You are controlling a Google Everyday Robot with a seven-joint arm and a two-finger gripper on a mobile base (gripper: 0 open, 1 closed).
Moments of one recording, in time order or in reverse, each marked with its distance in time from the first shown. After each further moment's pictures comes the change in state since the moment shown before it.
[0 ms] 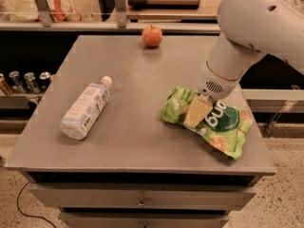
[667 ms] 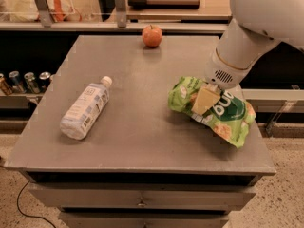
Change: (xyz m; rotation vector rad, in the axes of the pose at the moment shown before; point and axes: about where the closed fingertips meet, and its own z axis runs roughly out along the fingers) arm -0.002 -0.017 -0.028 0.060 -0.026 -0.014
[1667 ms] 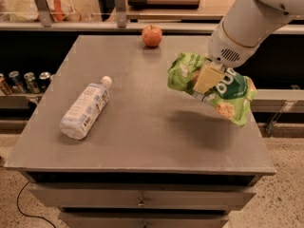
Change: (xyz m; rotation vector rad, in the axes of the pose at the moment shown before) arm -0.027 -0.024 -0.048 0.132 -0.081 -0.108
